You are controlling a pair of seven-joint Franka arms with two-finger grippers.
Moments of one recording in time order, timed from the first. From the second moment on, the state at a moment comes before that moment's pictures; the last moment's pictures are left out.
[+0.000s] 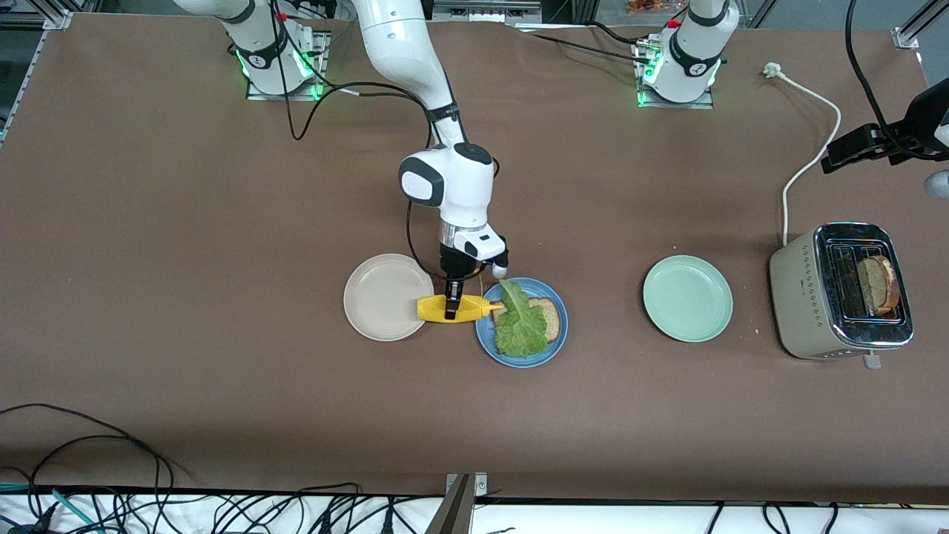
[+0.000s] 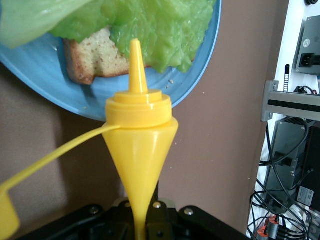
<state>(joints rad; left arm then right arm) -0.03 0.08 0.05 -1.41 -0.01 1.33 -0.14 1.38 1.11 -0.82 -1.51 0.04 2.75 -0.54</state>
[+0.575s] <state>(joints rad) -0.03 0.08 0.05 -1.41 -0.01 1.33 -0.14 1.41 1.11 -0.86 -1.51 0.04 2.71 -0.52</state>
